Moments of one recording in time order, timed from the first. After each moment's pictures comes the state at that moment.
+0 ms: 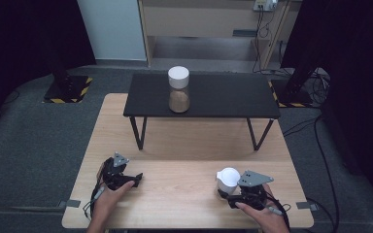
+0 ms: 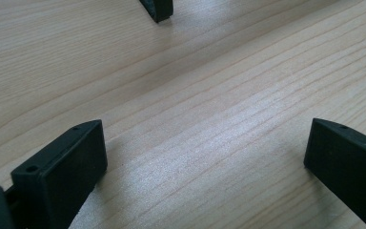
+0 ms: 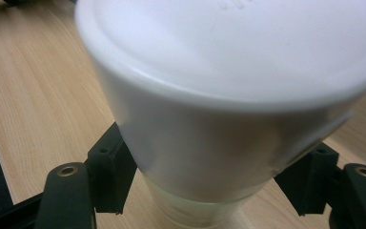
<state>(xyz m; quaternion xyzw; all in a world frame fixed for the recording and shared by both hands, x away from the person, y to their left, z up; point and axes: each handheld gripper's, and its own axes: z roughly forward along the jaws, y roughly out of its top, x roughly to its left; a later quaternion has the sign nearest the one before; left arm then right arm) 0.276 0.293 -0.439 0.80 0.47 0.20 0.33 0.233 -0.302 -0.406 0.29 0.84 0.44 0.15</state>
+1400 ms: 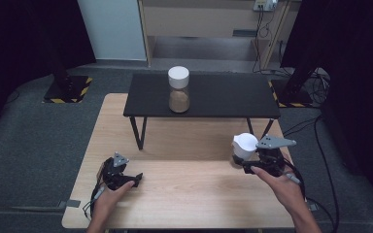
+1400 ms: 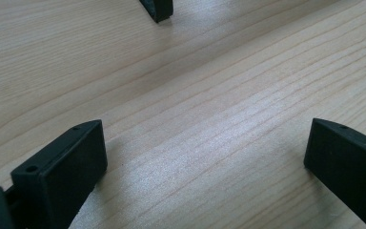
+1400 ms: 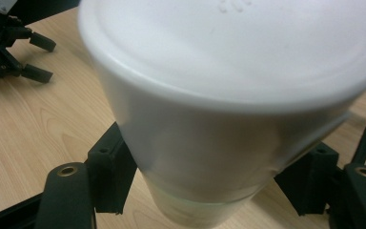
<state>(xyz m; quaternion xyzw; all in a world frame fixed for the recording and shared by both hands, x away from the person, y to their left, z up) 0.276 0.293 -0.439 0.80 0.47 0.20 0.33 0.278 -0.324 -0.325 0.34 0.81 0.44 0.18</state>
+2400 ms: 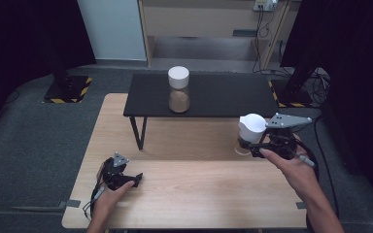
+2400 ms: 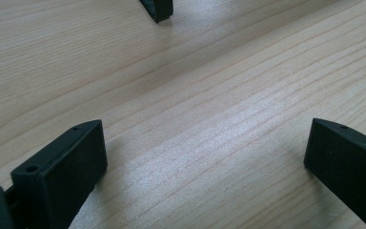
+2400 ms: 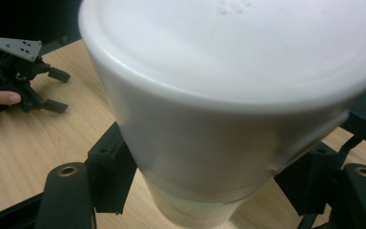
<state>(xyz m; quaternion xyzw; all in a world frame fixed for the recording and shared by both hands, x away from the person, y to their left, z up) 0.276 0.293 -0.439 0.80 0.47 0.20 0.33 0.288 -0.331 -0.255 0.33 0.81 0.45 0.18</state>
